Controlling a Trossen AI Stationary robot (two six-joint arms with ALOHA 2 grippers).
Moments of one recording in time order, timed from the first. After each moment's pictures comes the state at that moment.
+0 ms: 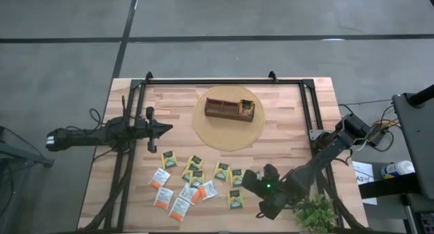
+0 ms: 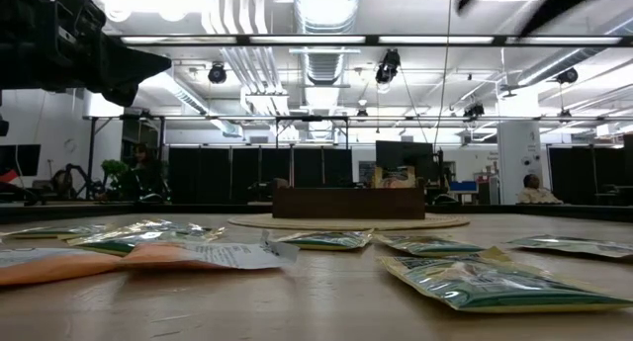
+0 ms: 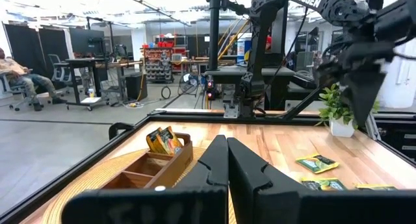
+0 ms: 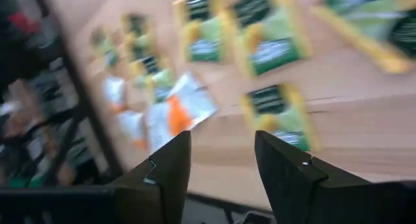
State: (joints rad) left arm 0.06 0.17 0.01 0.21 -0.08 0.03; right arm 0.72 1.73 1.29 -0.67 0.54 2.59
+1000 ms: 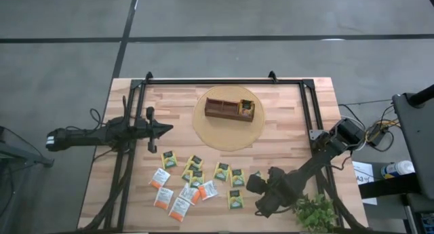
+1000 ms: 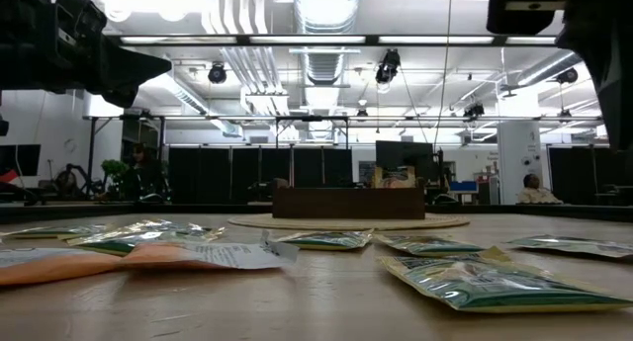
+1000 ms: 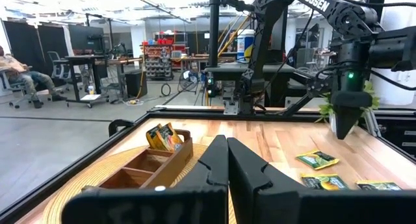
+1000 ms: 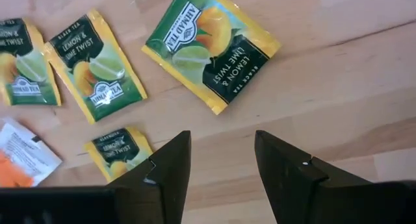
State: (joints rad) left arm 0.06 0.17 0.01 0.20 -0.08 0.03; right arm 0.70 1.82 1.29 -0.92 0.18 2.65
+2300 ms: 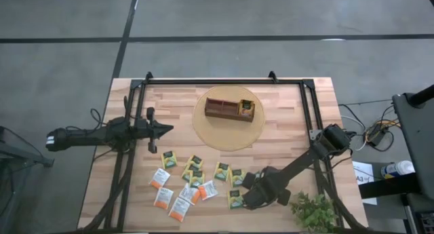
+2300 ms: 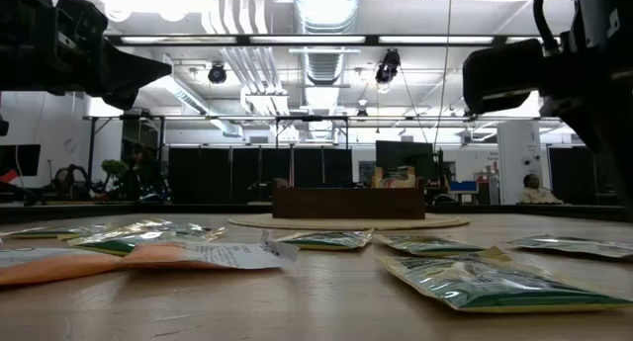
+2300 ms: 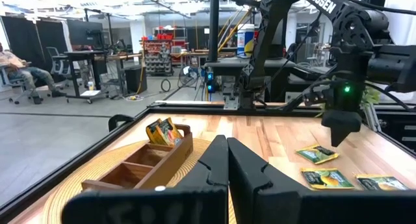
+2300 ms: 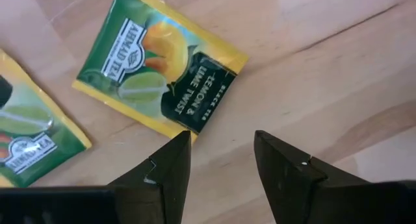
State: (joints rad) left arm 0.06 0.17 0.01 0.18 -0.08 0.03; right arm 0.60 1.97 1.38 -1.03 -0.04 2.66
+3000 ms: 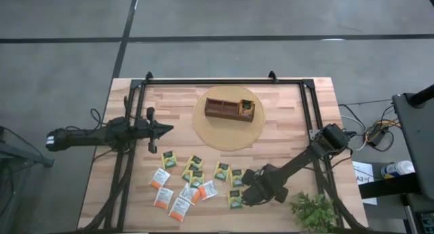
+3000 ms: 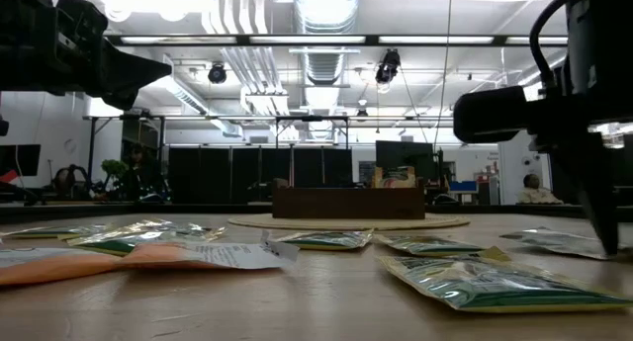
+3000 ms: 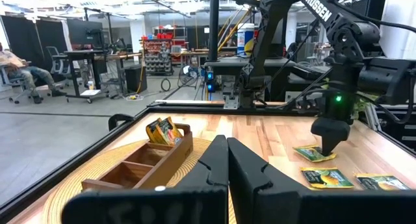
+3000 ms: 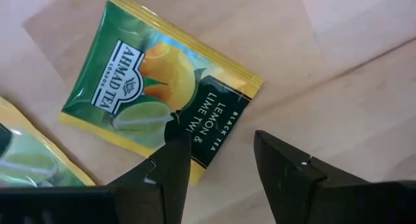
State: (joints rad) left arm 0.06 0.17 0.01 0.18 -0.08 0.03; right arm 0.57 1.98 1.30 -0.94 0.00 2.69
